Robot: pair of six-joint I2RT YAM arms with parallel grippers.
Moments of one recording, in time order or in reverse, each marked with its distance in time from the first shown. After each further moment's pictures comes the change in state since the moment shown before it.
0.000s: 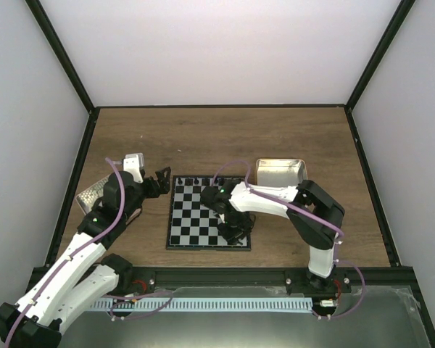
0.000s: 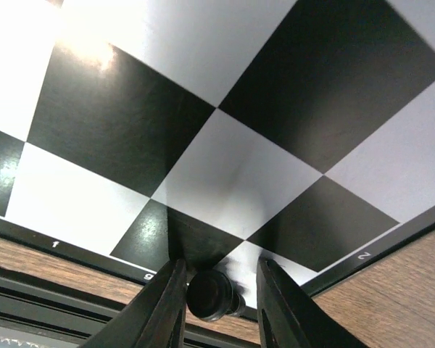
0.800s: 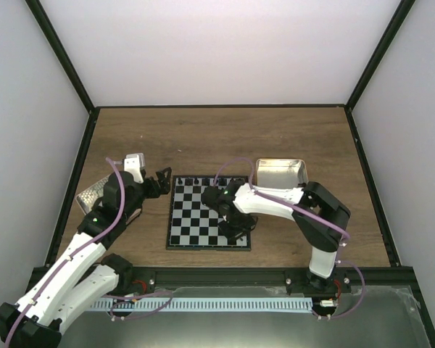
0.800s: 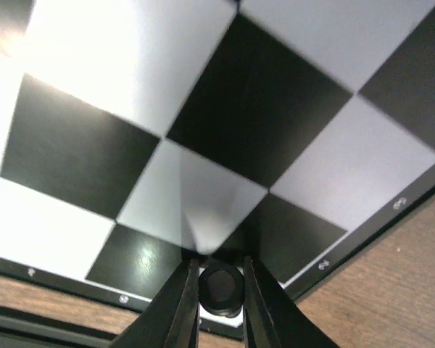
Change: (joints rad) left arm 0.000 0.001 0.000 0.000 0.007 0.000; right arm 0.000 -0.044 -0.047 0.048 0.073 0.042
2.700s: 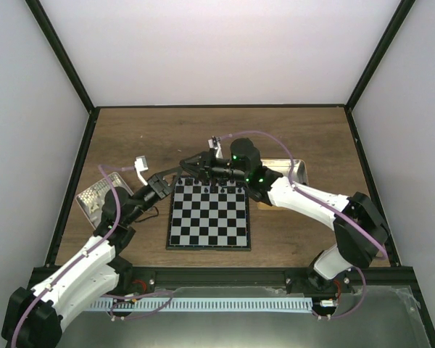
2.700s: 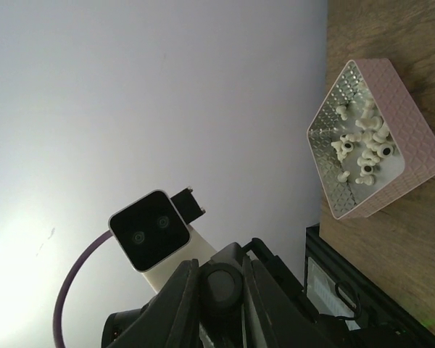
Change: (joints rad) left arm 0.000 0.040 -0.290 0.818 0.466 -0.658; right arm -0.214 -0.277 -0.138 1.439 -0.492 1.049
